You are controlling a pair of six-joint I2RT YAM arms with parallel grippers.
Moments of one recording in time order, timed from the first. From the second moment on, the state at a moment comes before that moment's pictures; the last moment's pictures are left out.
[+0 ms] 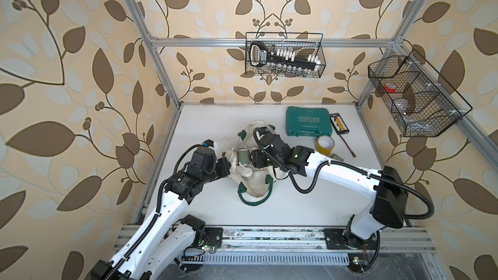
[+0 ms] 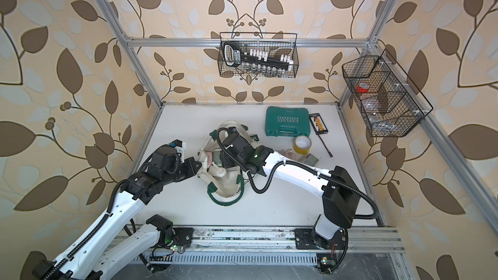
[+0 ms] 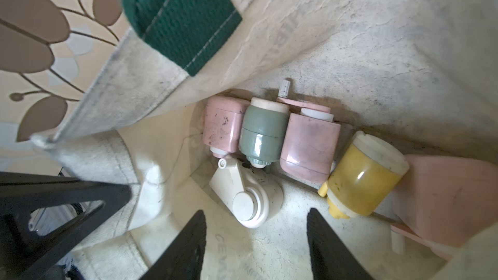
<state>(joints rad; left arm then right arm) -0.35 0.80 0.73 -0.67 0.16 -0.72 0.95 1.64 1.33 -0.45 0.17 0.63</state>
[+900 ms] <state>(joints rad) -0.35 0.80 0.74 -0.68 0.13 -0.72 0.99 1.79 1.37 -0.56 0.09 0.51</state>
